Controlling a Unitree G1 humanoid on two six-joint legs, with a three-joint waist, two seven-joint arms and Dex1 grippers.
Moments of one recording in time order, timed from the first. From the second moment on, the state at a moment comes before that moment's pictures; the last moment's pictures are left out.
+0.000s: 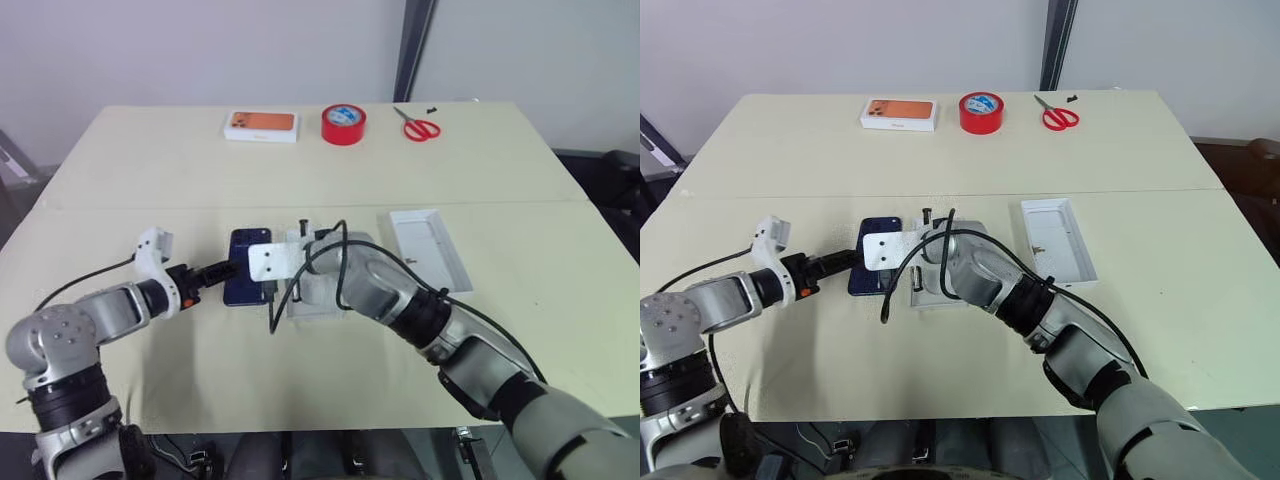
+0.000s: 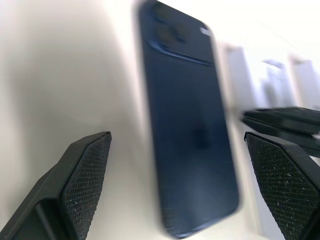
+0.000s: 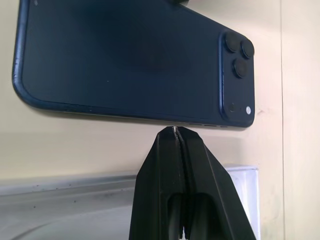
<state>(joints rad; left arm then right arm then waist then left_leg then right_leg) -0.35 0.47 0.58 -0.19 -0.89 1.46 -0.20 -0.94 -0.18 0.77 0.21 -0.46 0.50 0.84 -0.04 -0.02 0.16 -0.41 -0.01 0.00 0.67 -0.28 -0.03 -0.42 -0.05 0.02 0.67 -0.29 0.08</state>
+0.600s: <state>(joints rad) -0.33 0.50 0.52 -0.19 -0.87 1.41 -0.24 -0.97 -0.14 0.82 0.33 -0.60 0.35 0.86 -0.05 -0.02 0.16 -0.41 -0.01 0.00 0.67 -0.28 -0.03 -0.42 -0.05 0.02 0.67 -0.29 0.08</state>
